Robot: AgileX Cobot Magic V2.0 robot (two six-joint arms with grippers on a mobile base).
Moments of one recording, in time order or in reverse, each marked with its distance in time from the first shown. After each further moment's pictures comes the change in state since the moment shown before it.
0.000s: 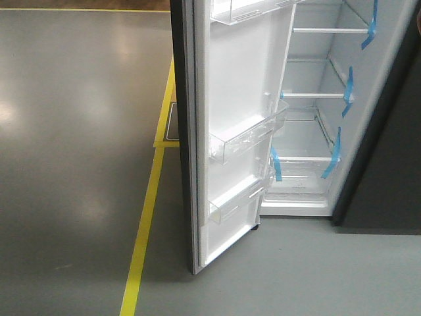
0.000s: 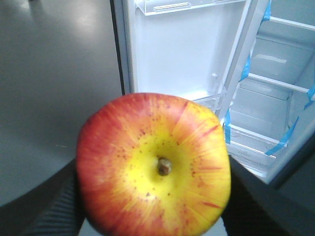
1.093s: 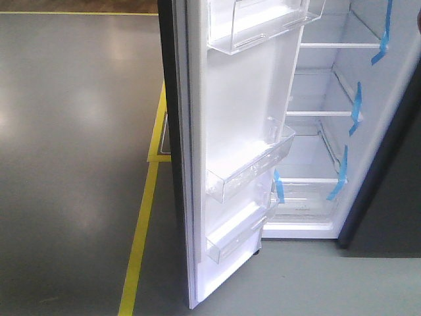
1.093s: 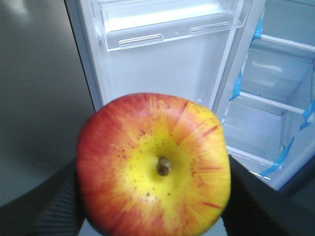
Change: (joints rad) left arm 0.000 0.000 0.000 0.000 0.000 0.000; right arm 0.000 0.000 0.000 0.000 0.000 0.000
